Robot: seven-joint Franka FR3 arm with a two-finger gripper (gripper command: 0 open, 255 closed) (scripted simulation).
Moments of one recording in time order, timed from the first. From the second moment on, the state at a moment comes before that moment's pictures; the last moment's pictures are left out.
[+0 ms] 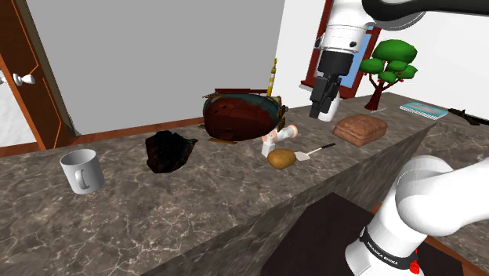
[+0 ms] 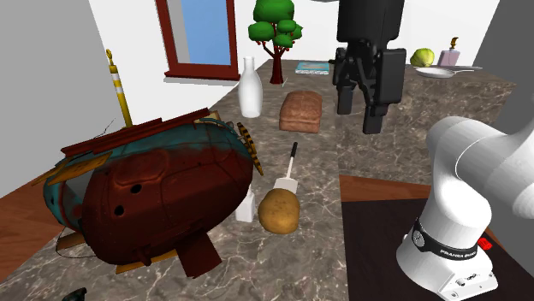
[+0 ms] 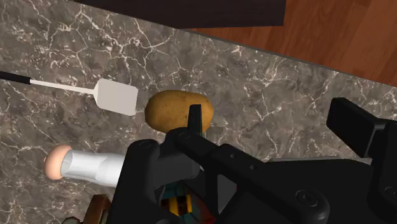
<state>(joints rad) -0.01 -0.81 0.02 -2.36 0.12 1.52 -0.03</state>
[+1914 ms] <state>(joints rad) 0.20 -0.55 -0.77 -2.59 -0.51 2.12 -1.43</state>
